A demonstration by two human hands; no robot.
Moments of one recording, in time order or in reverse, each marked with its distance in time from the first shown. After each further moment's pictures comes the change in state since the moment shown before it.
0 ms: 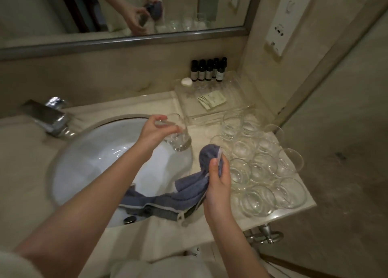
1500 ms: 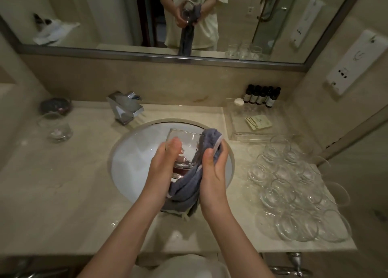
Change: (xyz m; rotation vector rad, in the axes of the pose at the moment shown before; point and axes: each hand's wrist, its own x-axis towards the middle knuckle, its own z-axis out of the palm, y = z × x) left_hand -0.158 -0.013 -0.086 -0.358 0.252 0.177; right_hand -0.081 -0.025 0.114 -0.247 -0.420 -0.199
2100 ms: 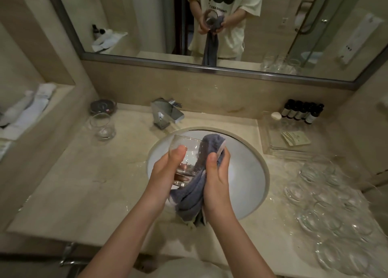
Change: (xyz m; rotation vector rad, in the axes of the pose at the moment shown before) left_hand 0.002 0.022 -0.087 -0.011 0.072 -0.017; right_hand -0.008 -0.003 0.080 0.030 -0.167 0.127
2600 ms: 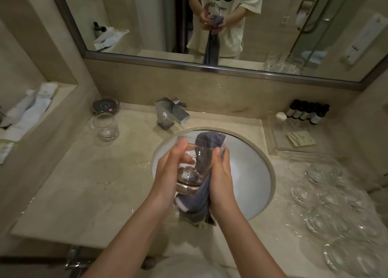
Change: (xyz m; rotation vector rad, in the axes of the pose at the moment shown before) left_hand 0.006 0.012 -0.009 -0.069 0.003 -0.060; right_hand 0.013 -0.002 0.019 0.026 0.024 0.113
